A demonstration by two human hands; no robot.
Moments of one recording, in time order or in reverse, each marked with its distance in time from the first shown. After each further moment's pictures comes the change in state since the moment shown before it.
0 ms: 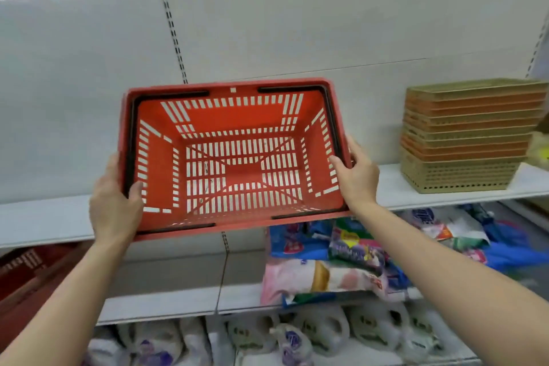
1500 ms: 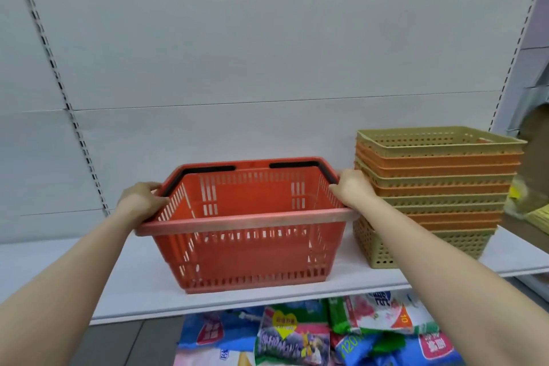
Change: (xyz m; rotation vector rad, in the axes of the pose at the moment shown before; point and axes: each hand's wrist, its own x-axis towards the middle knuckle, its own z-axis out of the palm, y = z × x) left_hand 0.105 0.169 0.295 0.111 -0.598 -0.239; right_hand 0.273 0.194 -0.062 -0.869 -0.422 0.246
